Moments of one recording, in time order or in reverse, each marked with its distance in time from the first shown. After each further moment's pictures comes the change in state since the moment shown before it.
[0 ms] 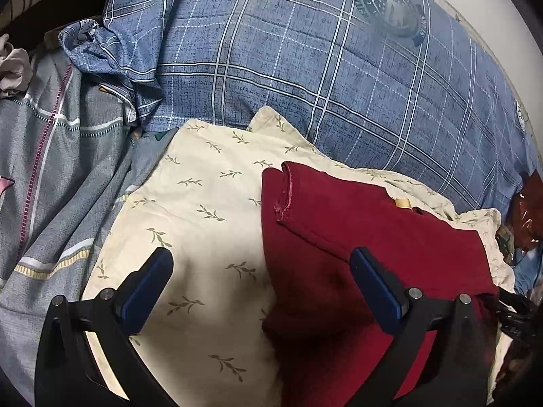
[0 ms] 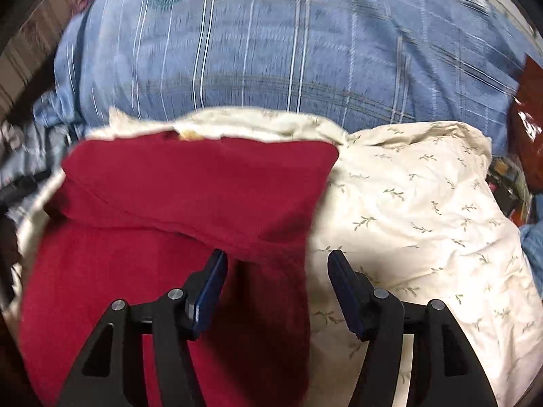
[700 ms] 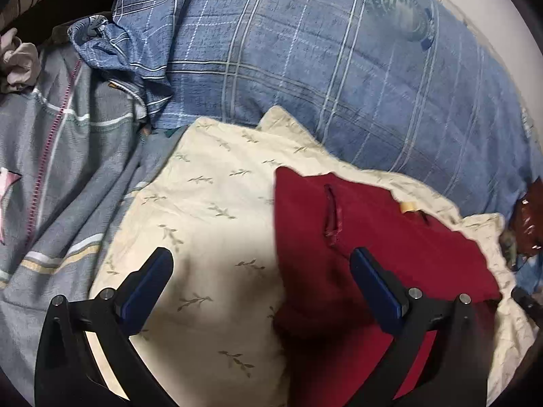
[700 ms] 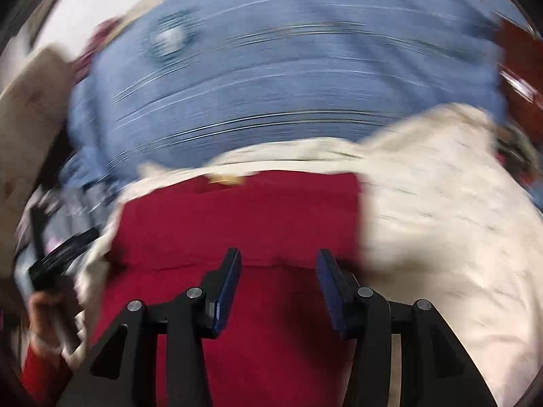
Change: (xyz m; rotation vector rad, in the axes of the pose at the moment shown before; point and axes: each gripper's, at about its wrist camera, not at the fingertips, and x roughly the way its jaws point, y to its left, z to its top) left arm -0.002 0.003 0.001 -0.019 0.011 0.050; right arm -0.060 0.033 0.010 0.124 -0.114 0.296
